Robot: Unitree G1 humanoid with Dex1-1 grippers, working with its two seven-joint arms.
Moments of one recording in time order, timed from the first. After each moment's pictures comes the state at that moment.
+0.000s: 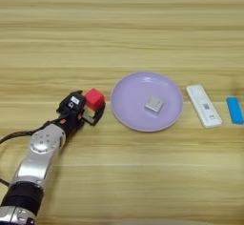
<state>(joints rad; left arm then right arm) -0.13 0.29 -0.07 0.44 -0.05 -0.14 -0.41 -0.21 -0.27 -0.34 0.20 0.15 0.02 -0.01</state>
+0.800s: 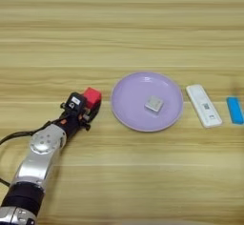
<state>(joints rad) -0.12 0.29 -0.06 0.43 -0.06 -0.14 -0.40 -0.21 -0.27 -0.34 0.20 0.15 0.02 -0.01</state>
